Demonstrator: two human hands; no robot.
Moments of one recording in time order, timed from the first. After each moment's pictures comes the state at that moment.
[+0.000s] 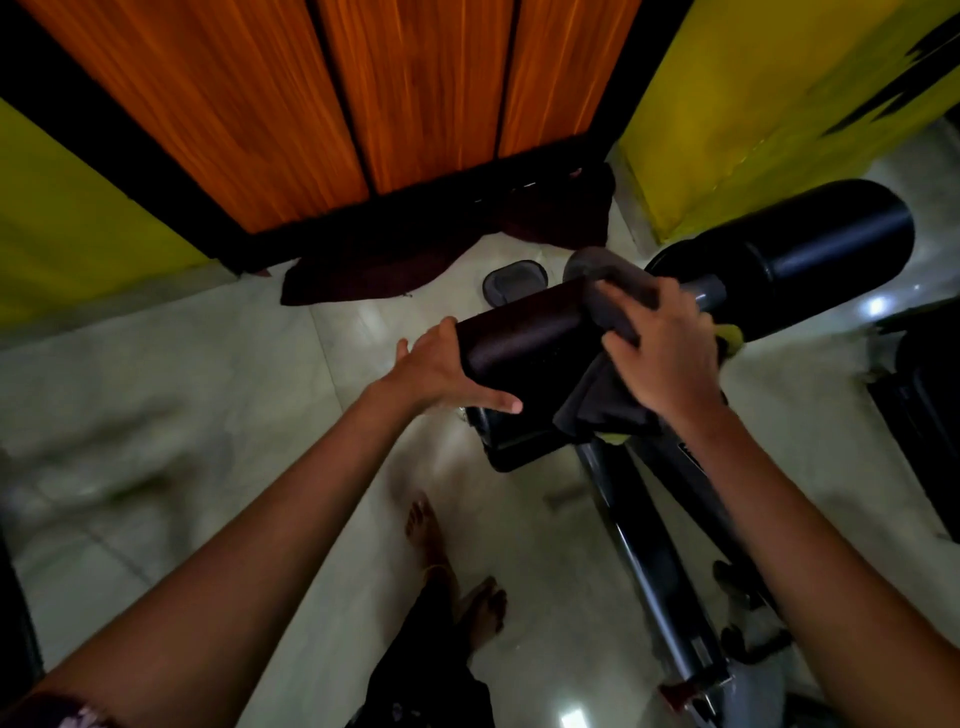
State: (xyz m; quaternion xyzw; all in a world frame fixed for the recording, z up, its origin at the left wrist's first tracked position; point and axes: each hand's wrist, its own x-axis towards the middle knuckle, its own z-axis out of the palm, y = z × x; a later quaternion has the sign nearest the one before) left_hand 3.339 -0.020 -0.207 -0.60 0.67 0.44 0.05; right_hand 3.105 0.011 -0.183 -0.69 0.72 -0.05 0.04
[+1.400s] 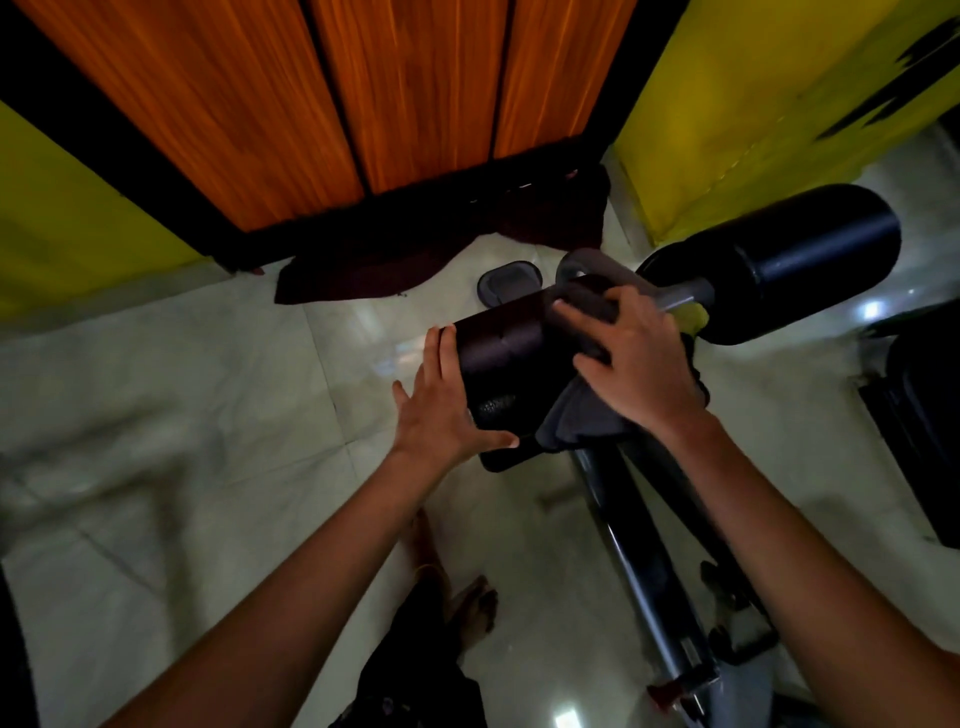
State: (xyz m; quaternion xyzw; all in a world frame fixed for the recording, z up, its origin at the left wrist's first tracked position) left_hand 3.315 0.035 -0.221 -0.65 0.68 0.34 -0.02; right_hand 3.107 0.014 -0.190 -0.75 0.65 -0.07 0.06
